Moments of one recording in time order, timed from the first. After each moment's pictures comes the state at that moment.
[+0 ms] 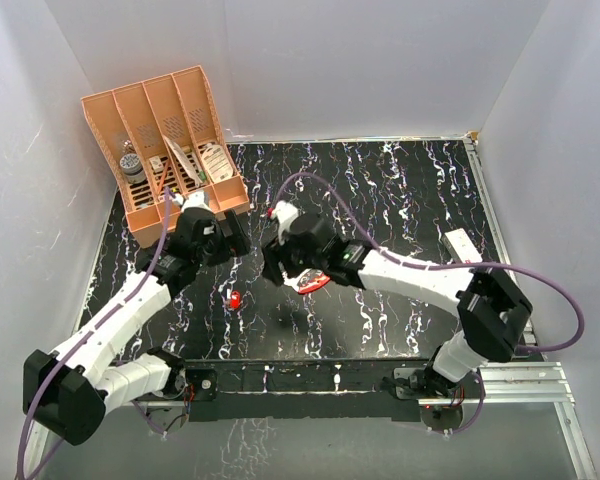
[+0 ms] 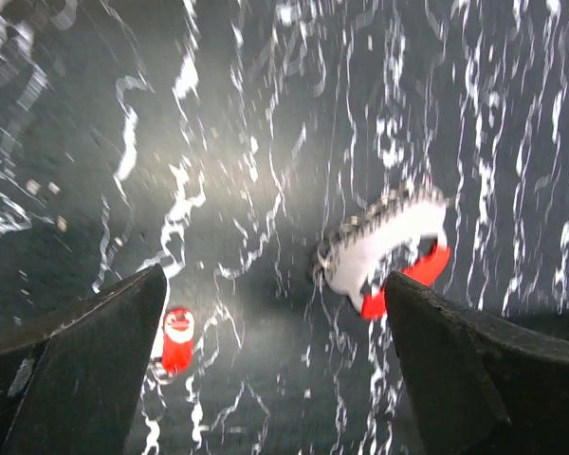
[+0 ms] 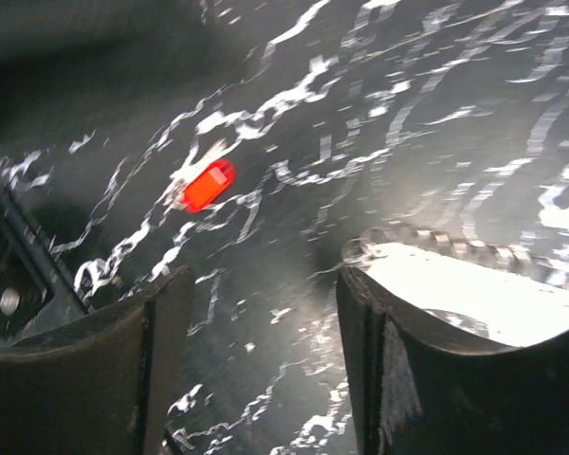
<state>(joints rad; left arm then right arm) -0.47 1.05 0.78 -0.45 -0.11 -0.65 0.89 1.54 1.08 -0.11 -0.09 0.26</state>
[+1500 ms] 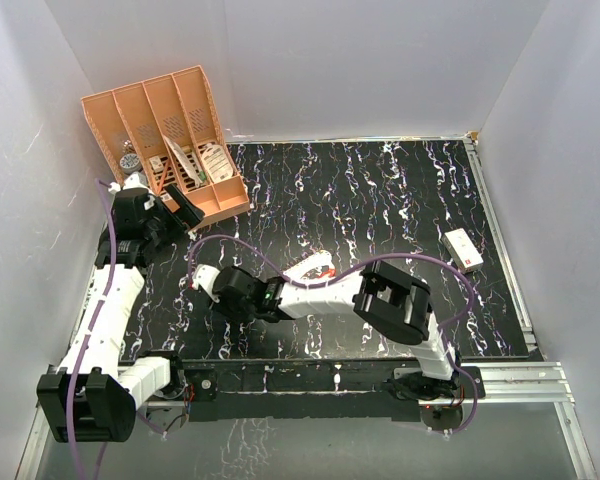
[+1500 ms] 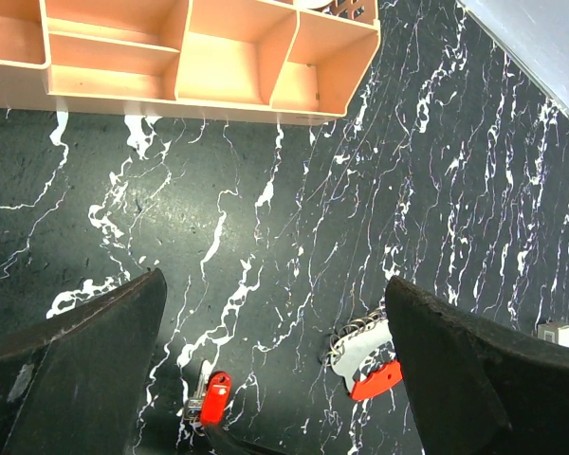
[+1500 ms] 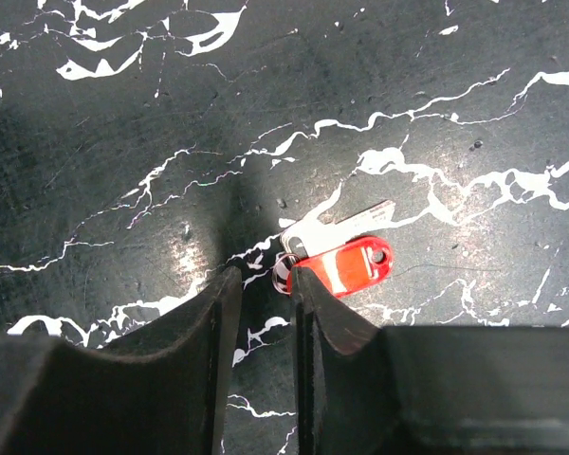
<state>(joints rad) 0.00 1.05 0.91 -0.48 0.08 -0.61 1.23 2.06 1.38 -0.06 0.06 -0.03</state>
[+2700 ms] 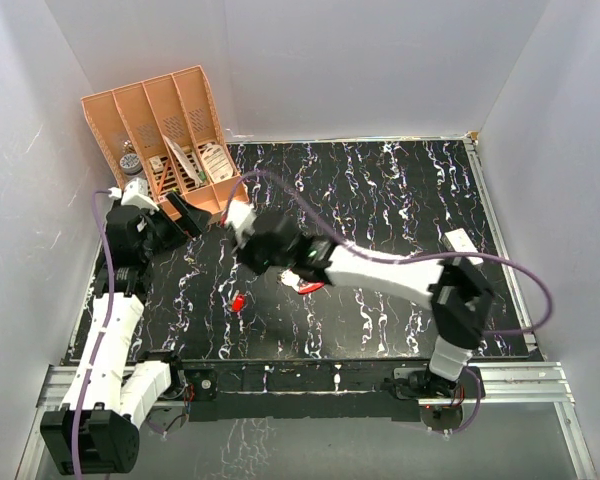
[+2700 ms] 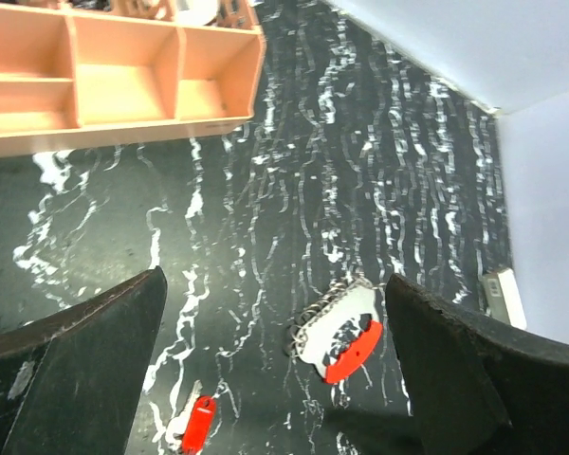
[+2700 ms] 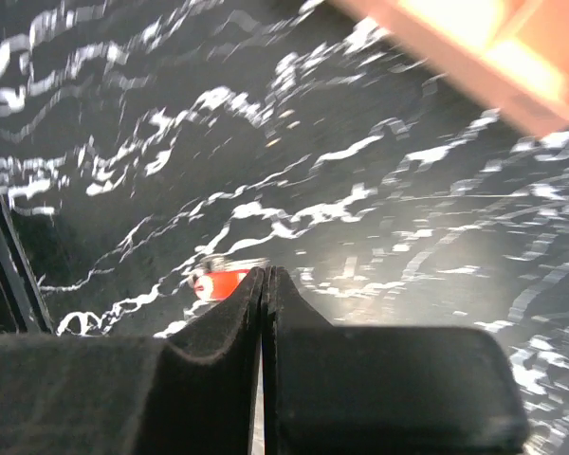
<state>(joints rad) 0.02 0.89 0.78 -0.32 0.25 -0.57 1.11 1.80 1.36 -0.11 0.01 -0.01</state>
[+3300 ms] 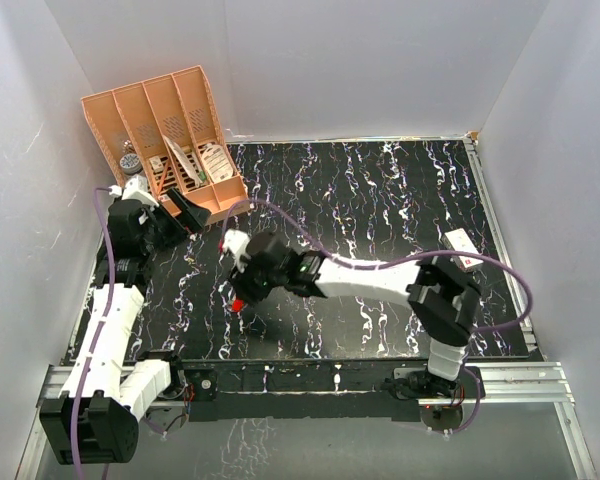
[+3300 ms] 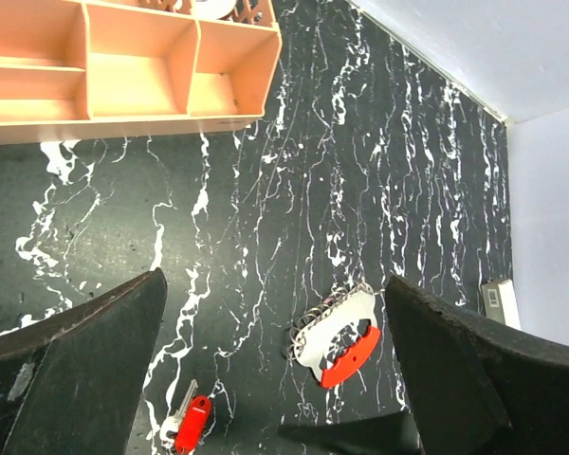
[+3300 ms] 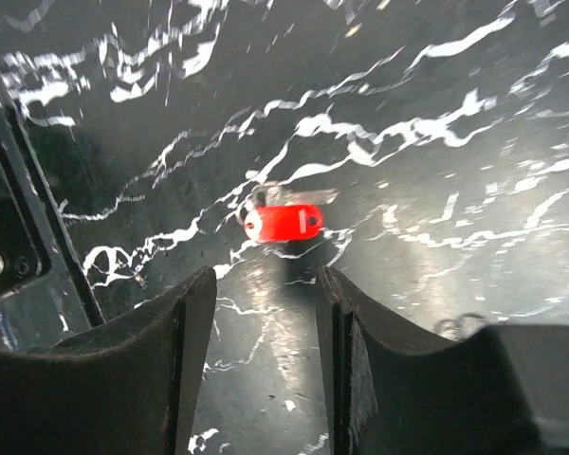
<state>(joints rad) 0.02 0.92 0.78 -0.30 0.26 -0.60 1.05 1.75 1.26 -0.11 -0.15 0.07</state>
